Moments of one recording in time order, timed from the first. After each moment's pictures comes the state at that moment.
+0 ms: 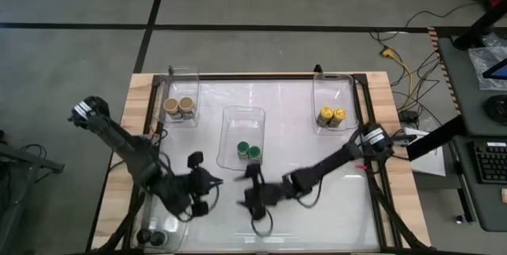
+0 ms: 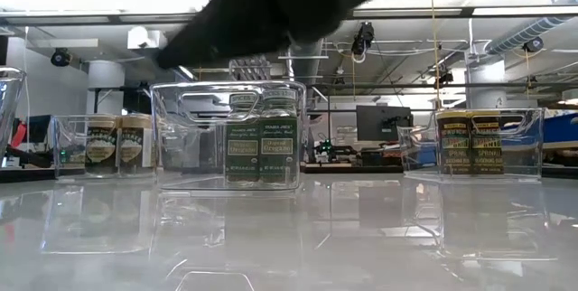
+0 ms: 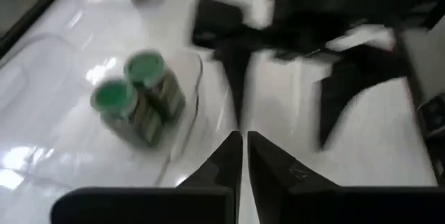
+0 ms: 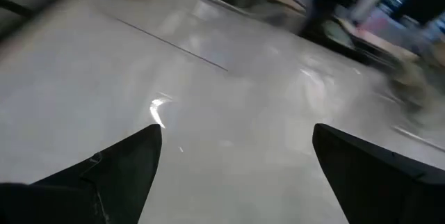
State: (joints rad) left arm -0.75 1.39 1.07 -0.61 -0.72 -0.66; right arm 0.43 2.09 1.34 0.27 0.41 -0.17
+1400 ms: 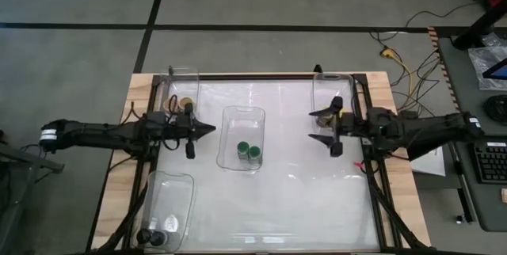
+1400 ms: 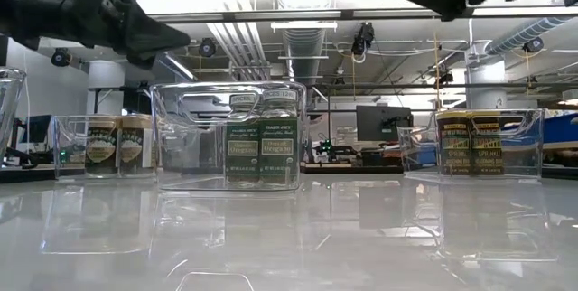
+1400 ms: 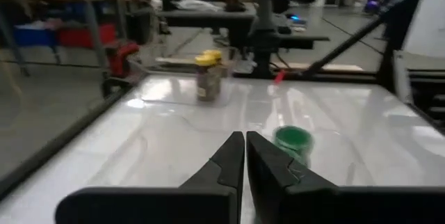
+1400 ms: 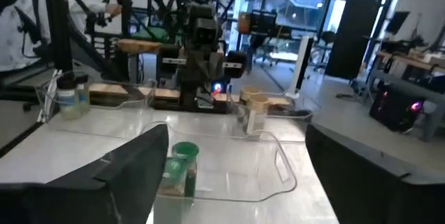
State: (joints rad) left arm 0.09 0.65 0.23 0.32 -0.02 -0.01; right arm 0.01 0.66 0.43 0.22 0.08 -0.13
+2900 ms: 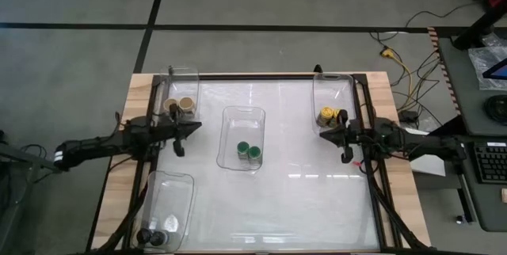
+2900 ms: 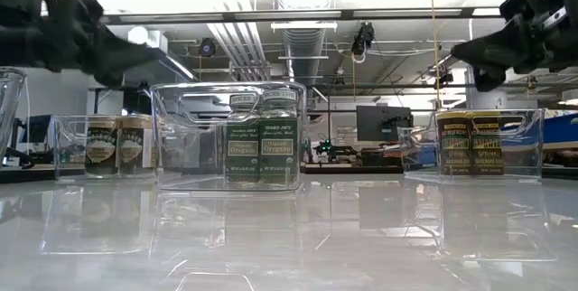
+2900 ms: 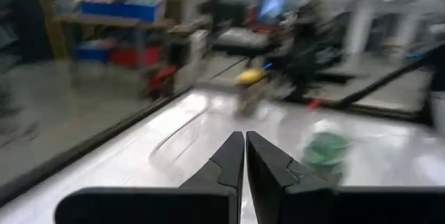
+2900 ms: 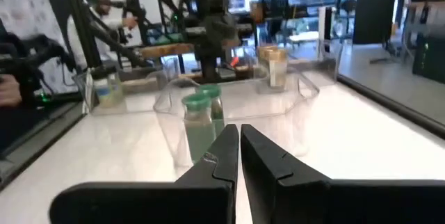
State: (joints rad) left arm 0.19 0.11 0.01 0.12 -0.10 -0.08; right arm -0.12 0.05 0.01 0.05 -0.10 0.11
